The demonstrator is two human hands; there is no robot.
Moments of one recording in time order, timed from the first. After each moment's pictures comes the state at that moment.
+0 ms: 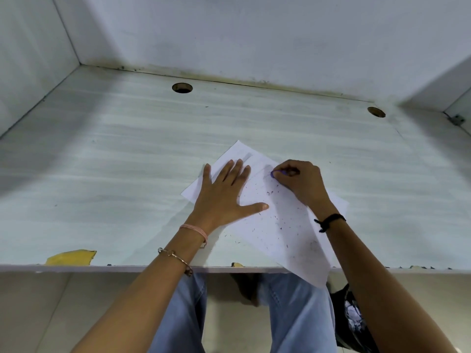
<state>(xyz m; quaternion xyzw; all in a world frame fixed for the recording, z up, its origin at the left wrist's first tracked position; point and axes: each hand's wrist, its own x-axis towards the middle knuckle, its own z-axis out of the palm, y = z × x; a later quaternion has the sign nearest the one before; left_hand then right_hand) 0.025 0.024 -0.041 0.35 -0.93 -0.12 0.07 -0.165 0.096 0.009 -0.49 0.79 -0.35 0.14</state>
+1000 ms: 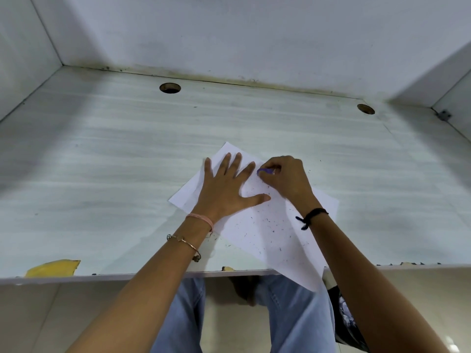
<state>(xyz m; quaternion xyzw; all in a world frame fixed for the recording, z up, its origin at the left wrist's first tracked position) -0.009 0.014 -0.043 0.35 -0.93 -0.11 0.08 -0.152 0.085 0.014 -0.52 0.78 -0.33 0.12</state>
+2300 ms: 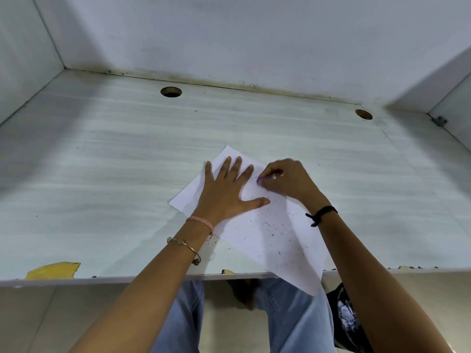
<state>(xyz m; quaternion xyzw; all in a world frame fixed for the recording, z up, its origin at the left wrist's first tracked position) -0.009 0.015 -0.041 0.36 -0.93 -0.10 0.08 -0.165 0.085 0.022 -0.55 0.77 -0.27 0.20</state>
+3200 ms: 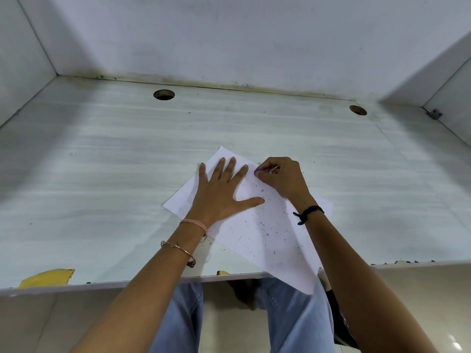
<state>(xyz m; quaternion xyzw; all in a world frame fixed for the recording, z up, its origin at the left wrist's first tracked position) -0.009 0.015 -0.041 0.35 -0.93 -0.12 0.08 -0.174 0.081 0.004 -0.49 0.76 -0.38 0.16</state>
